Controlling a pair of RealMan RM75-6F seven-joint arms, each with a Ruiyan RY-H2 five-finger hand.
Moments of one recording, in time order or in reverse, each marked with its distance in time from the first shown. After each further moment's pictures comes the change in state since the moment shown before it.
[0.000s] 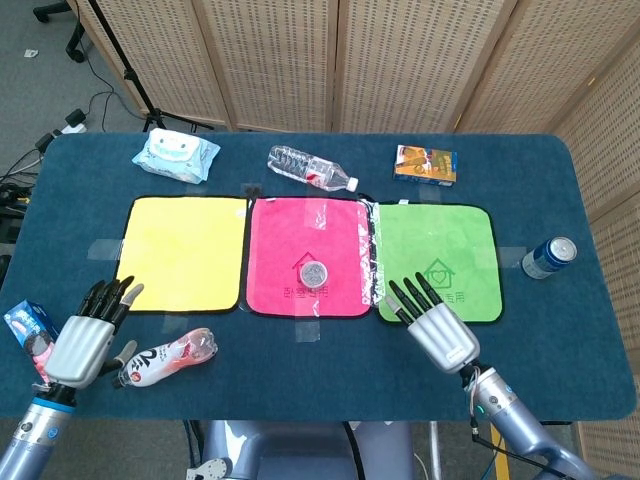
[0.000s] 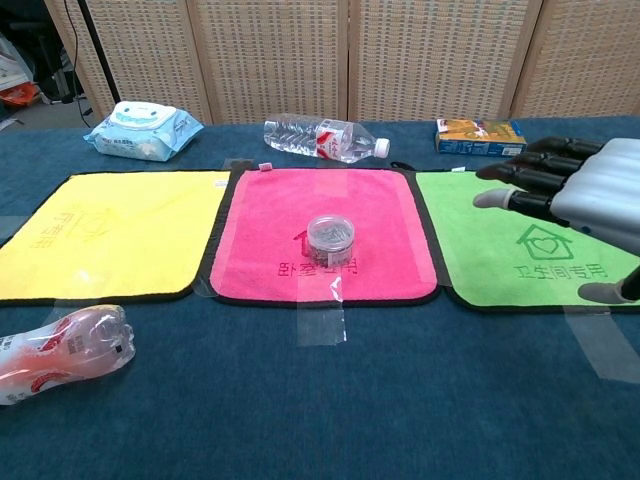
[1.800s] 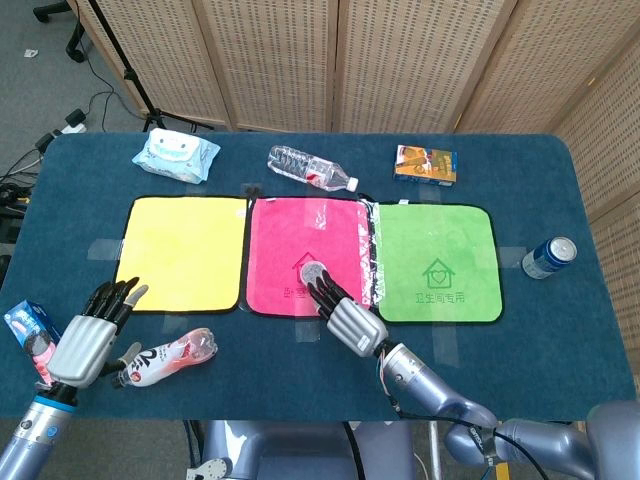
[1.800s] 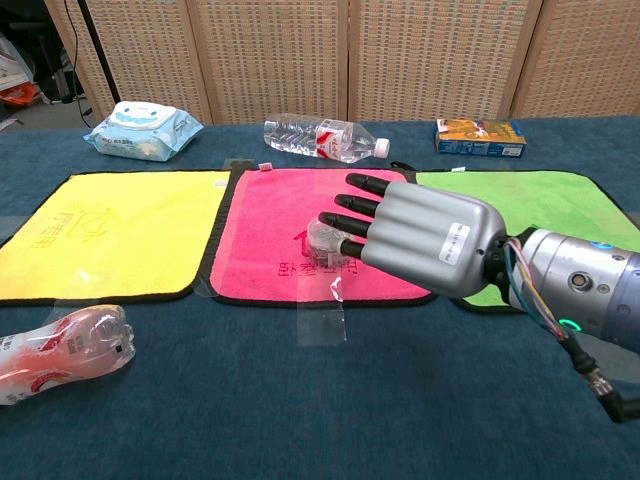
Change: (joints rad) left arm -0.017 0.015 0.011 0.003 0.012 -0.015 -0.081; right arm 0.286 -0.338 0.056 0.204 0.153 -0.183 -0.496
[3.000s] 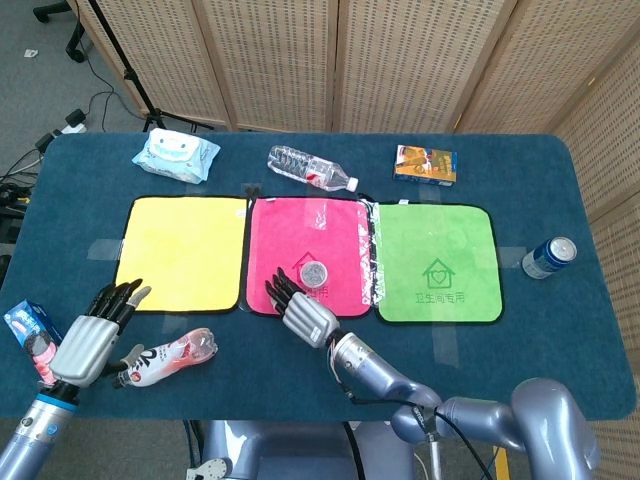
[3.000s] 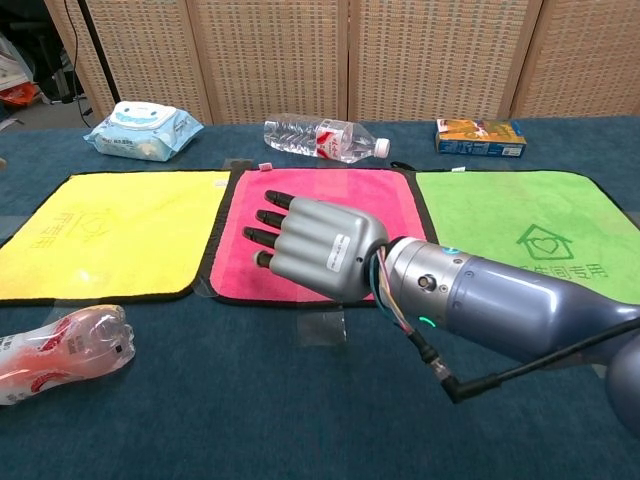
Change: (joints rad) left arm -0.015 0.007 0.009 0.007 -0.002 -0.032 -0.059; right arm 0.212 -0.235 0.039 0.233 0.143 -0.069 0.000
